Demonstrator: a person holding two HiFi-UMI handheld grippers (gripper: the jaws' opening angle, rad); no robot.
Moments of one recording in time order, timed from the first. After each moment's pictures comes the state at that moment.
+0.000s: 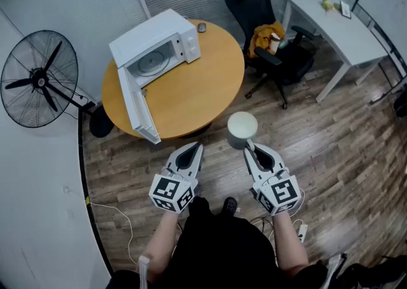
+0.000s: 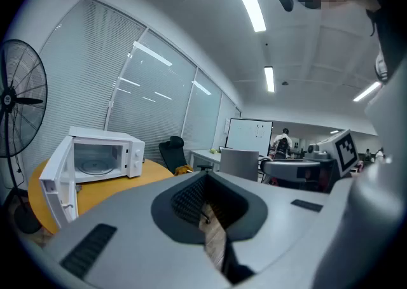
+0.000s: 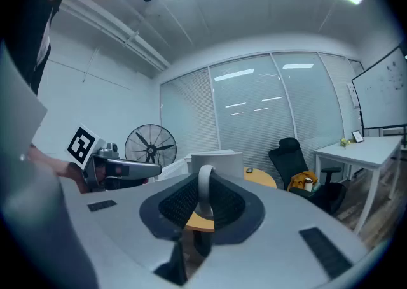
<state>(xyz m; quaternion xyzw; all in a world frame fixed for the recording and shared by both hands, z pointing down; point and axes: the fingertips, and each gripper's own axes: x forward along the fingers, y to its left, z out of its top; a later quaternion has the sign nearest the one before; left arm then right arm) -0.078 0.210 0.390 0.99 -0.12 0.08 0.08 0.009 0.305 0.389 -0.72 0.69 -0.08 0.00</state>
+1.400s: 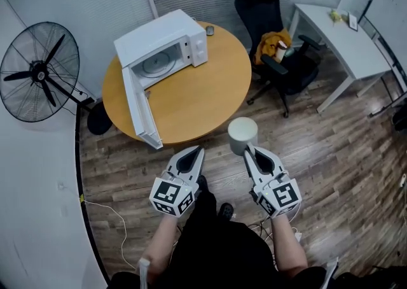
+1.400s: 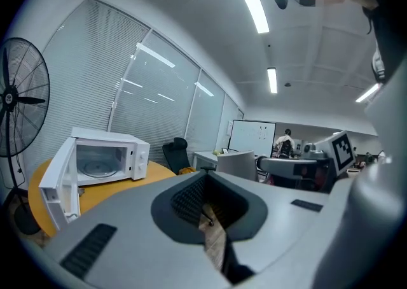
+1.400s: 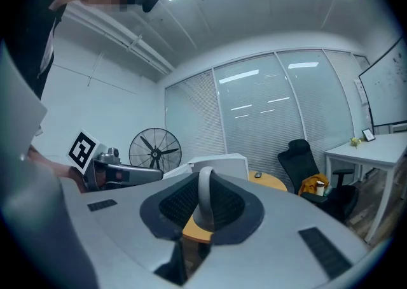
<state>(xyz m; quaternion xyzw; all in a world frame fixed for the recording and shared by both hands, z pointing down) -0.079 0.176 0.393 0.99 -0.13 0.07 0.09 0.009 0.263 0.384 -0.71 0.70 -0.07 0.02</state>
